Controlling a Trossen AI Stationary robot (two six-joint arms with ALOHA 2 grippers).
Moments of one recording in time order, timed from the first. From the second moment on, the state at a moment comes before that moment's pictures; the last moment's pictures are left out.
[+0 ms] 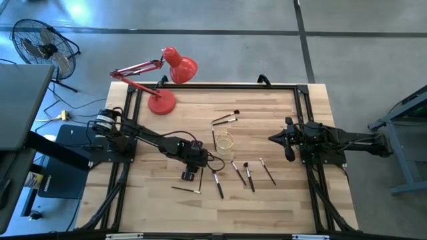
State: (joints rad) left arm -0.20 1.80 0.99 -0.35 -0.04 0.03; right arm -0.08 0.11 0.12 -0.33 0.03 0.16
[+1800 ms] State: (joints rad) left arm -0.04 1.30 0.59 0.85 -0.15 -0.05; right arm -0.08 0.13 0.12 -0.33 0.02 0.16
